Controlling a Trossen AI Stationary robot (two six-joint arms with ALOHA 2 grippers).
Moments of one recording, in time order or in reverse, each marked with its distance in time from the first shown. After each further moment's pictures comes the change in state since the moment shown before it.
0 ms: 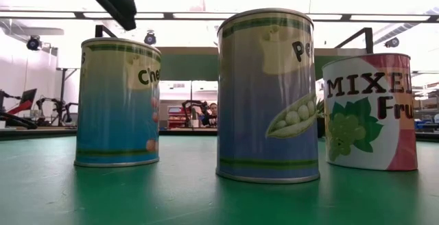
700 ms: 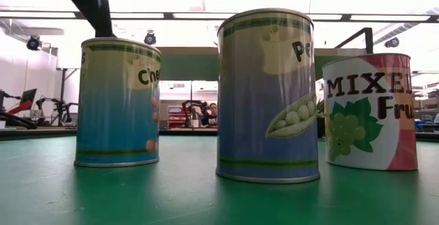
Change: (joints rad) left arm 0.014 0.000 -0.003 -0.031 0.142 -0.036; right arm 0.000 0.000 0.000 -0.004 0.000 0.010
